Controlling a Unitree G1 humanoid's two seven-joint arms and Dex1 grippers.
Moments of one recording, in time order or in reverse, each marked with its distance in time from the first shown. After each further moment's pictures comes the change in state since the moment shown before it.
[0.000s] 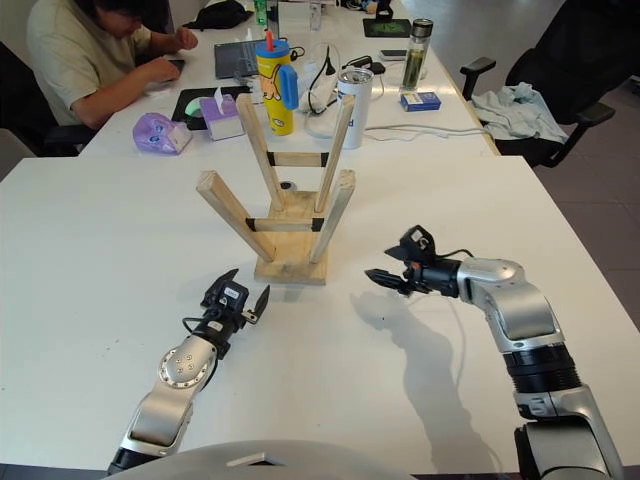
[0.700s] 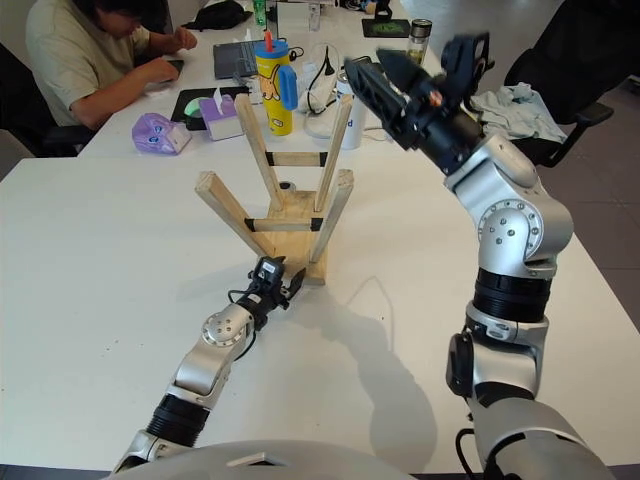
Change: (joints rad) left arm -0.300 -0.104 -0.044 0.317 -0.040 0.068 0.035; right arm -0.502 0.361 -0.306 -0.193 0.494 0.075 -0.362
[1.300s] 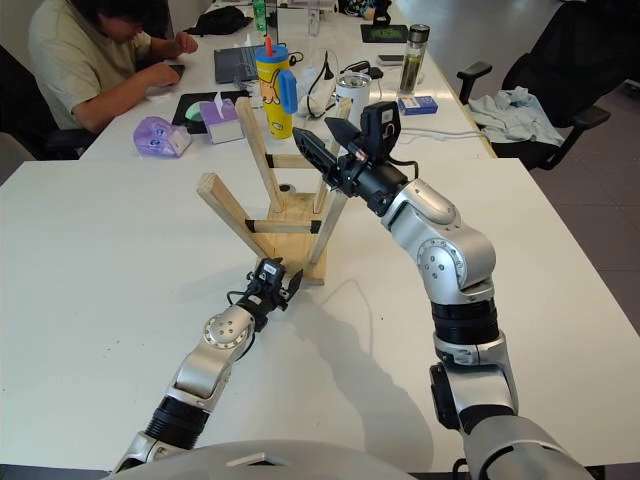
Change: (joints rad) left arm 0.026 0.003 -0.014 -0.033 0.006 0.051 0.001; right arm 0.197 0.063 0.294 0.021 -0.146 -0.126 -0.174
